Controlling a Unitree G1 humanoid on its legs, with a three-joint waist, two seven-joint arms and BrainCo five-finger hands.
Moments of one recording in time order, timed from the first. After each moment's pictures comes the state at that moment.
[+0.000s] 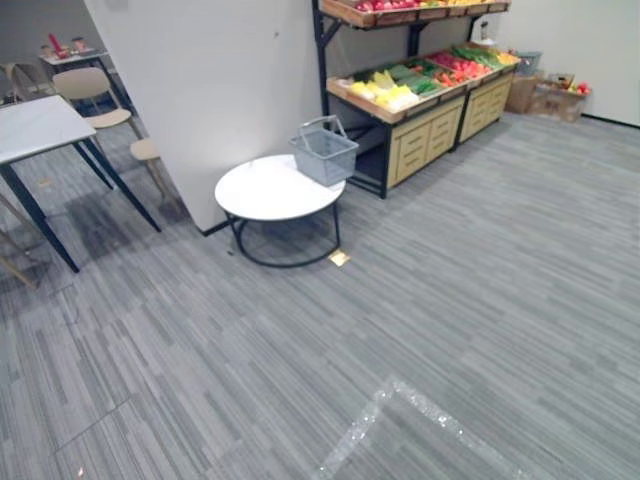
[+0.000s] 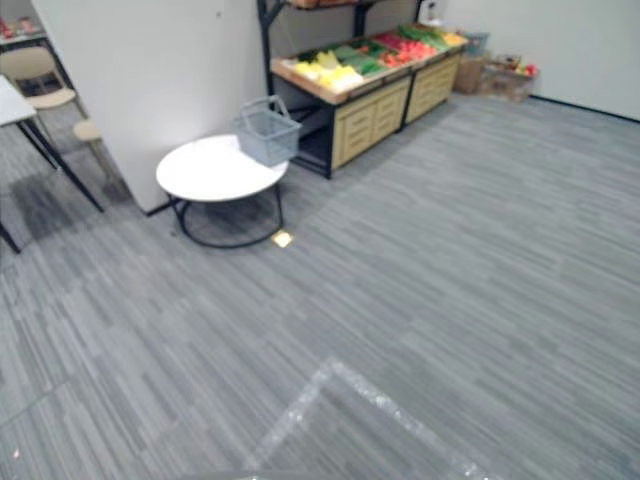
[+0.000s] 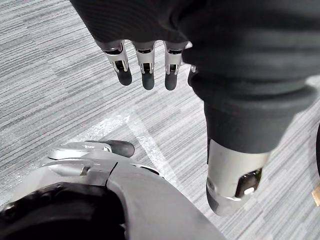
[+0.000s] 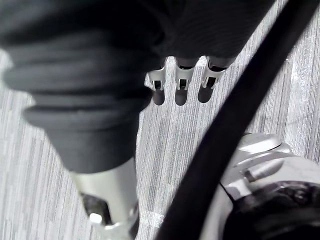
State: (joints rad) left arm 0.18 0.12 0.12 1.22 -0.19 -0.10 0.04; right arm 0.15 -0.07 -0.43 1.23 0.16 -0.07 0.00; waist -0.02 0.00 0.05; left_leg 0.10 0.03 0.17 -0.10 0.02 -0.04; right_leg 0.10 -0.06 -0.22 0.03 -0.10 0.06
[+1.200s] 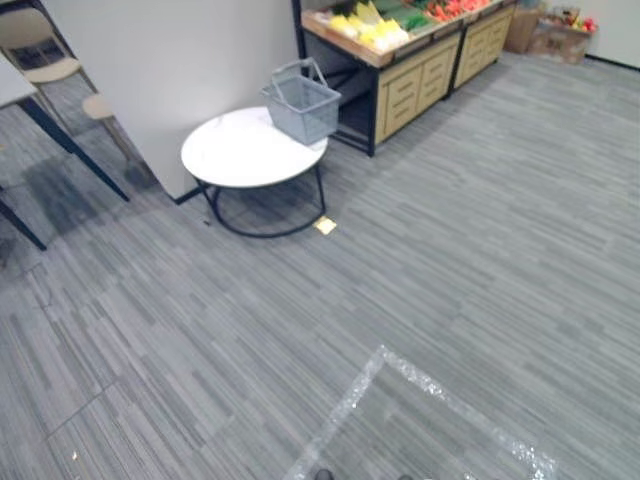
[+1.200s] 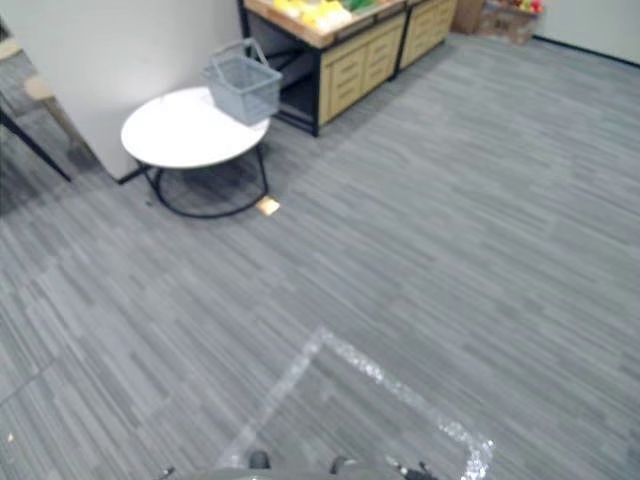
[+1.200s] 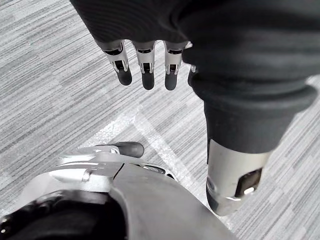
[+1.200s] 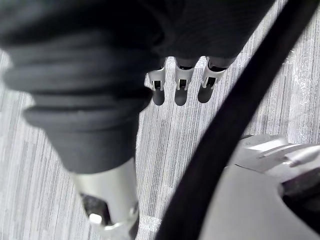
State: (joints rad) left arm 0.12 0.13 0.11 1.22 -0.18 -0.11 0.06; right arm 0.06 -0.08 -0.40 1.23 0.16 -0.07 0.03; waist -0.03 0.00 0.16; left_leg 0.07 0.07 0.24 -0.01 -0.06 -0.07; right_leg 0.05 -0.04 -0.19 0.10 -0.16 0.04
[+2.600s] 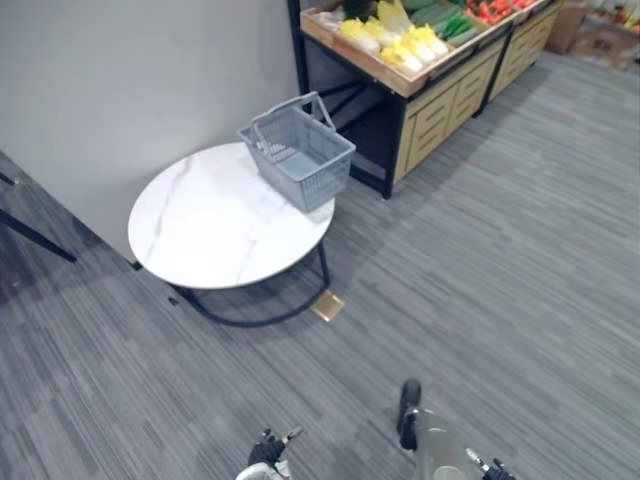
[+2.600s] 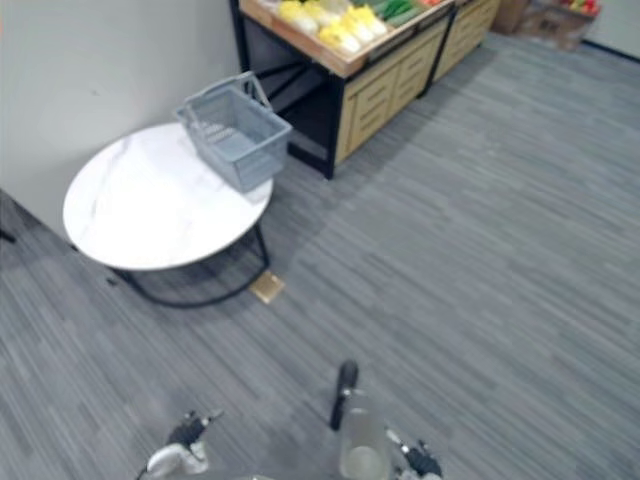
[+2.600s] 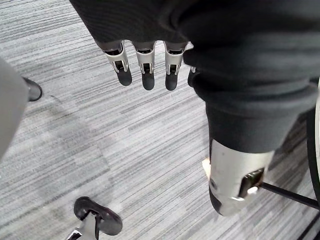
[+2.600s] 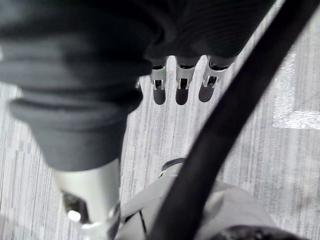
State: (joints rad) left arm 0.04 -0.01 0.29 1.15 -0.18 -0.12 0.06; right arm 0.08 -0.07 -0.44 1.15 0.19 -0.10 0.05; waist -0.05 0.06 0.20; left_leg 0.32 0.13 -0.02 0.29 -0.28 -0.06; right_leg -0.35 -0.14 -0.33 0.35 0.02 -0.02
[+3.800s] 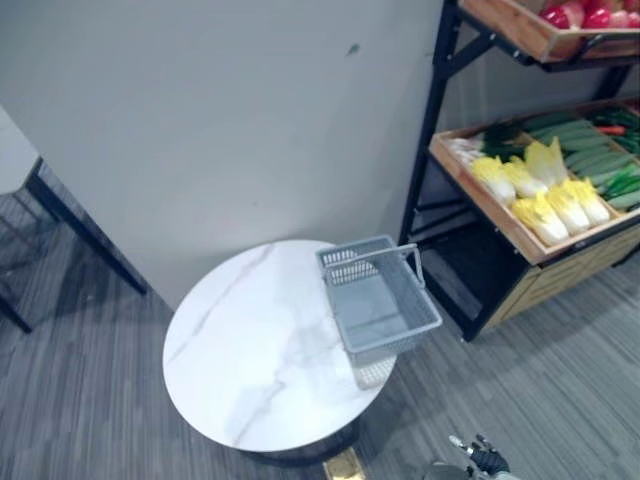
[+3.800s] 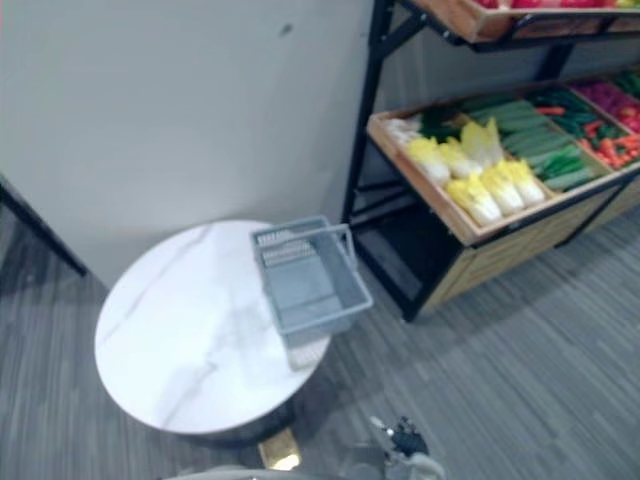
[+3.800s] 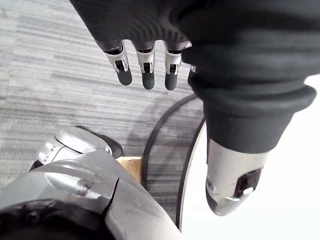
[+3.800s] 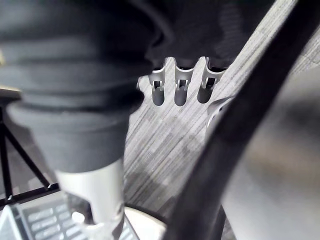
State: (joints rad) left arm 0.15 0.10 0.34 1.21 -0.22 -0.10 0.05; right arm 0.04 -0.04 -0.32 1.16 0.18 -0.13 0.05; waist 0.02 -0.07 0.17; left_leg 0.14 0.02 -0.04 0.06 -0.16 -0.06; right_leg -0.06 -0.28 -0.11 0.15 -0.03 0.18
